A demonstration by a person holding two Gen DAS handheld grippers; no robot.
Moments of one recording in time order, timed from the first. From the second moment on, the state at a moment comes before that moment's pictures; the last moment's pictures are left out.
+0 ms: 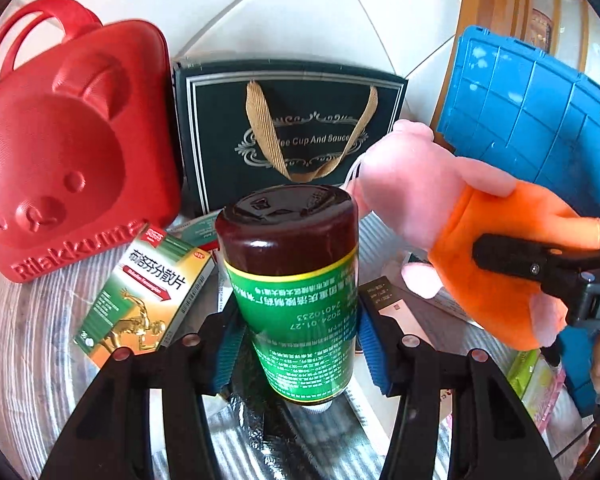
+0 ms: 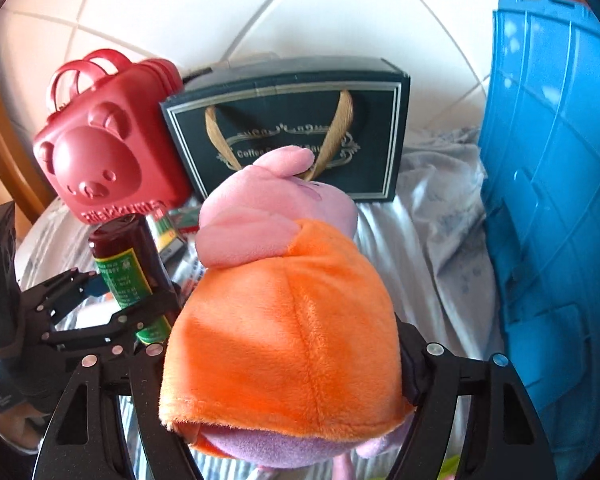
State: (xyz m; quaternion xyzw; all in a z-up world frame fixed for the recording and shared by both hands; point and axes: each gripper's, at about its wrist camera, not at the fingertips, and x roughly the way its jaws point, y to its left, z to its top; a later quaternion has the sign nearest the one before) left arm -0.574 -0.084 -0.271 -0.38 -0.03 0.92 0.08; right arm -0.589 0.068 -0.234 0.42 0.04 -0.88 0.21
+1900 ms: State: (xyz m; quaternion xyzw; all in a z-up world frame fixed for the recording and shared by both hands) left arm -0.444 0.252 0.024 -0.17 0.09 0.94 0.27; right arm -0.354 0.425 0.053 0.12 -0.12 -0.98 -0.02
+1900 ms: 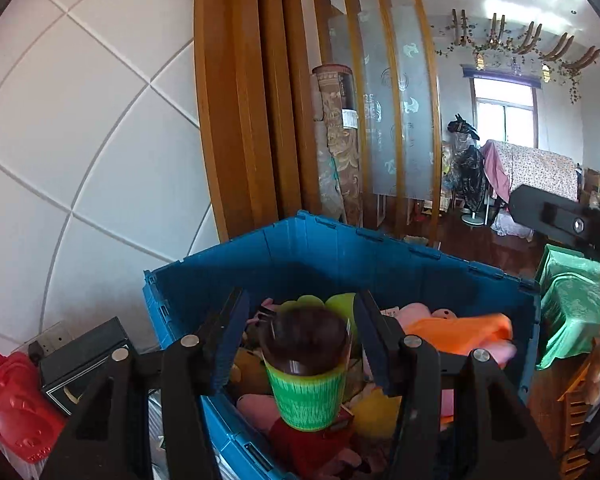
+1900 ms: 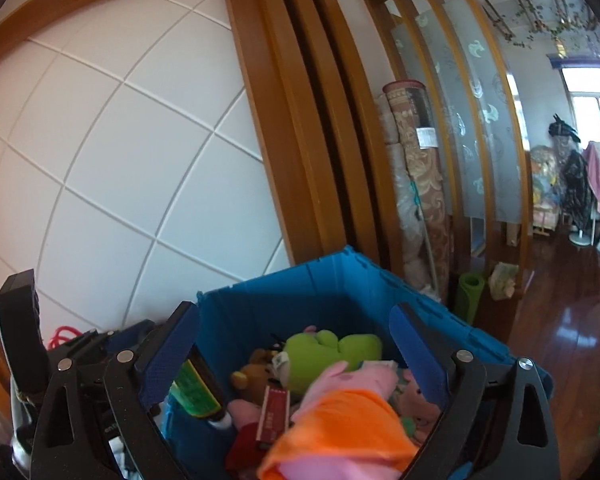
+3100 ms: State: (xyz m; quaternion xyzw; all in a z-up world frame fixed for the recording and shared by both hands) left arm -0.347 -0.094 -0.052 -0.21 0.09 0.97 -0.01; right arm -0.371 0.188 -0.014 0.19 -0.11 -0.95 0.24
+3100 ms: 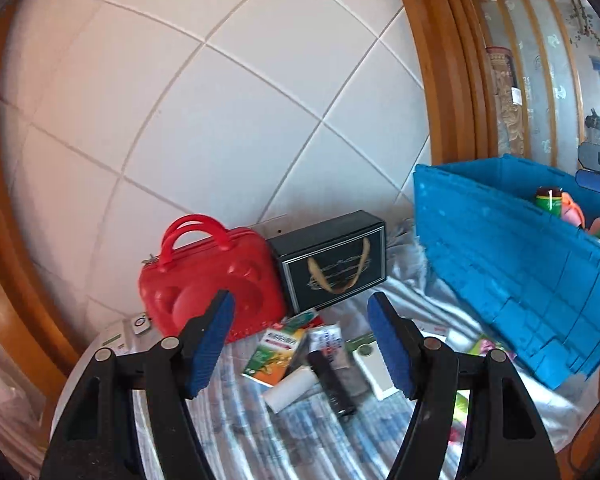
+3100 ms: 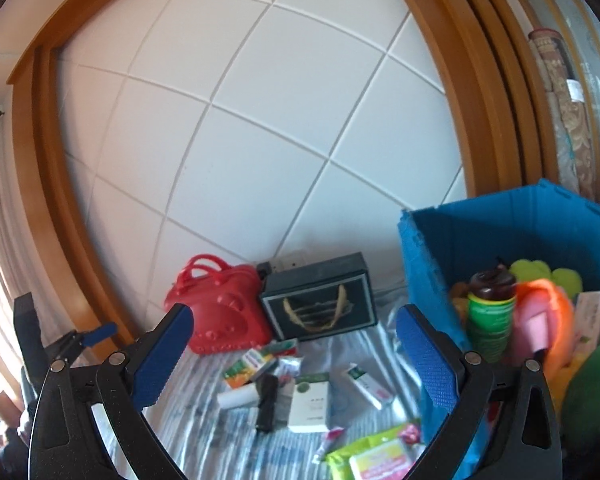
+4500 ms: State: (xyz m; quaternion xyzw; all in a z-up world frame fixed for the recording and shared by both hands) left arm -0.541 -0.199 -0.328 -0.46 0.09 0.85 0.23; right arm -0.546 -0.060 -0.352 0.54 0.09 -0.79 0.29
